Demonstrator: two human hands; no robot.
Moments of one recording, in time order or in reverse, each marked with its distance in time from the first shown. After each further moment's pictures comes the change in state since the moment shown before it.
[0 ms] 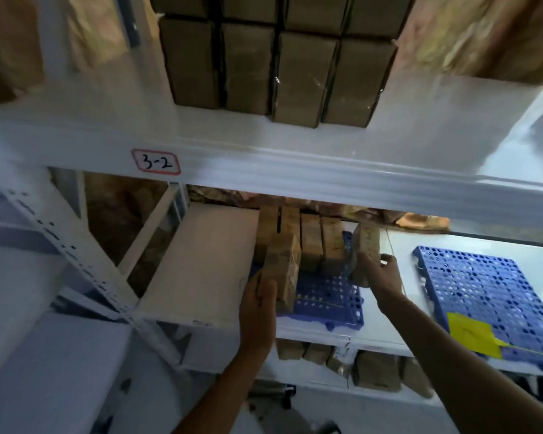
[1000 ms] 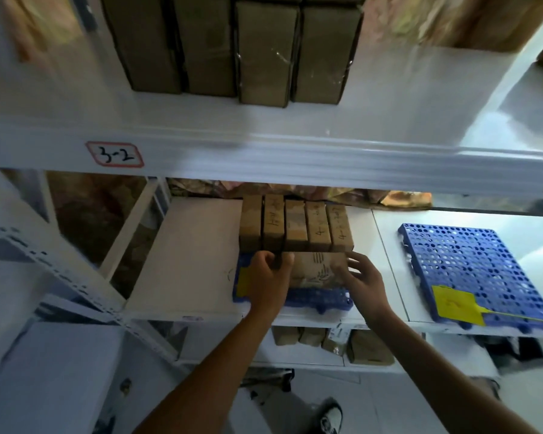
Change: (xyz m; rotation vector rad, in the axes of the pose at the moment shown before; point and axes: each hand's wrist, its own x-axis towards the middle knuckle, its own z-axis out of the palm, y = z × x) left_hand 0.036 -0.010 0.043 0.357 -0.100 -0.048; right_hand -0.059 0.040 -0.010 0.196 -0.279 -0.247
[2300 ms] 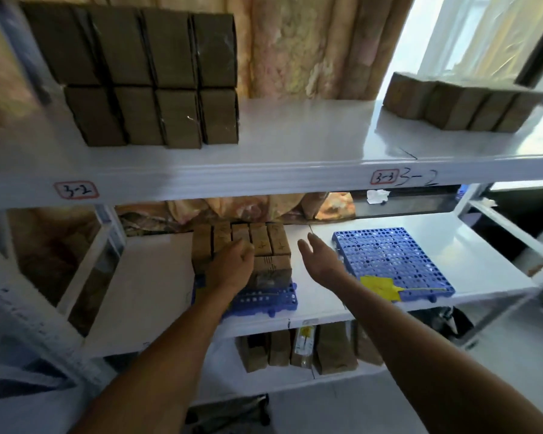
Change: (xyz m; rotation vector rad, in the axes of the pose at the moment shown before) left_hand -0.013 0.091 -0.007 0.651 -0.216 0.296; right_hand -0.015 -0.092 -0.044 -0.750 0.093 -0.036
